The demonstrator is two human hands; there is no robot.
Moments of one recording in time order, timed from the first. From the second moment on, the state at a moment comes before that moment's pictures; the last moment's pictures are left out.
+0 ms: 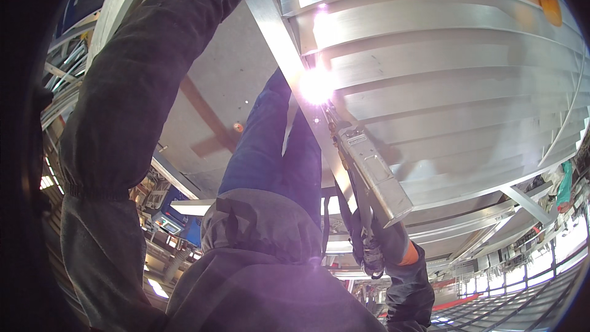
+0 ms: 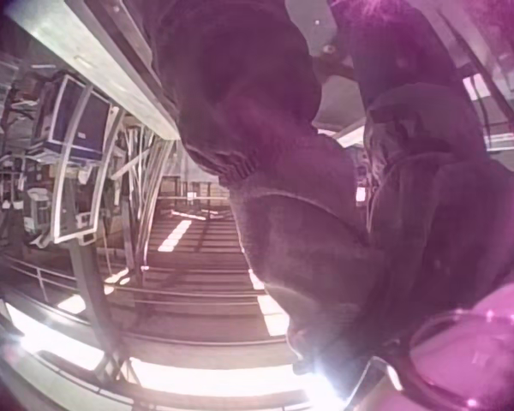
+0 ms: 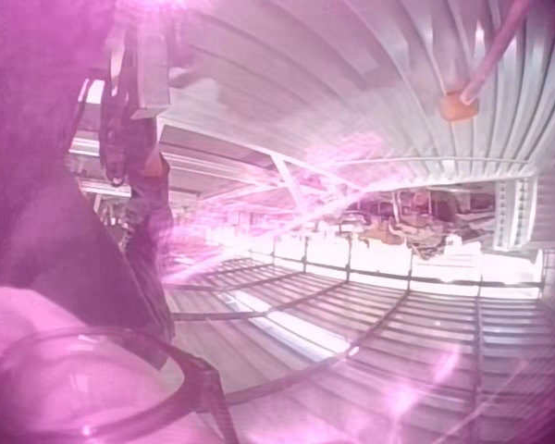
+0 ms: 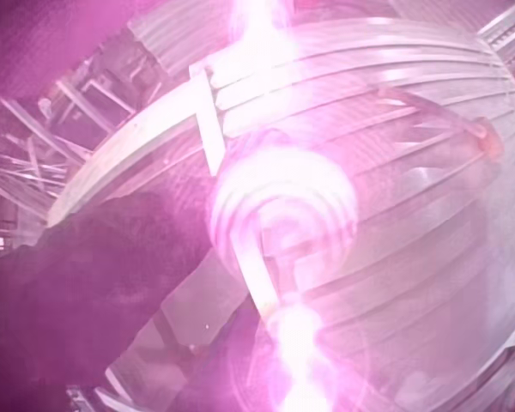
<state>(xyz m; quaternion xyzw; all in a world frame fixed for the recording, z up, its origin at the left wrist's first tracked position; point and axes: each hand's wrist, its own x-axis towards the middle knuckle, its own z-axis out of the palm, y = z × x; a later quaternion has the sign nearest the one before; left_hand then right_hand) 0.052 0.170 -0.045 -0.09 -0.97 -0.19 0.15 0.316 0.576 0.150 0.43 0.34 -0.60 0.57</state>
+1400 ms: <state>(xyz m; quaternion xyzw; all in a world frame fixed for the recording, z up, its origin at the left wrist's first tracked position) 0.048 0.171 -0.050 -0.09 -0.97 -0.17 0.17 0.305 0.593 0.136 0.34 0.41 -0.58 0.62</state>
